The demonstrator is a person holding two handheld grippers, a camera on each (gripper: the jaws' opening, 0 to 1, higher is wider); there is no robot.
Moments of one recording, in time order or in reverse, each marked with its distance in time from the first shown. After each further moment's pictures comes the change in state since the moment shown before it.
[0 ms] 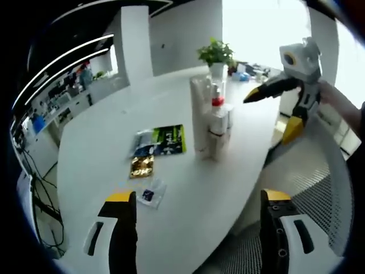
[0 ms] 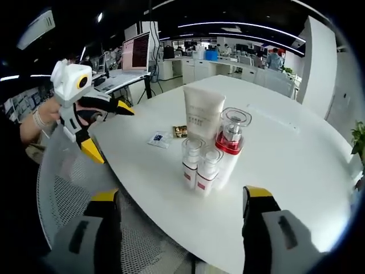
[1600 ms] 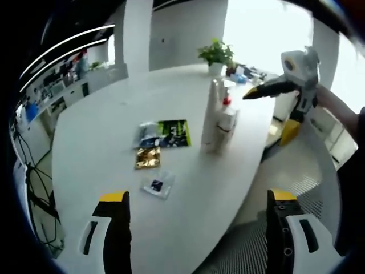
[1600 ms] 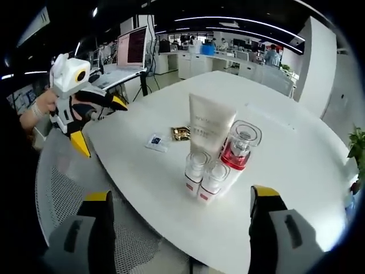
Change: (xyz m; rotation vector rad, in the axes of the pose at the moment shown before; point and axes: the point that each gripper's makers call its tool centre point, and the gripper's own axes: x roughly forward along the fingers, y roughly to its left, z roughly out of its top) left arm -0.017 0.028 -0.007 -0.056 0.011 -0.114; right arm 0.010 0.000 0.024 0.001 0.046 -0.056
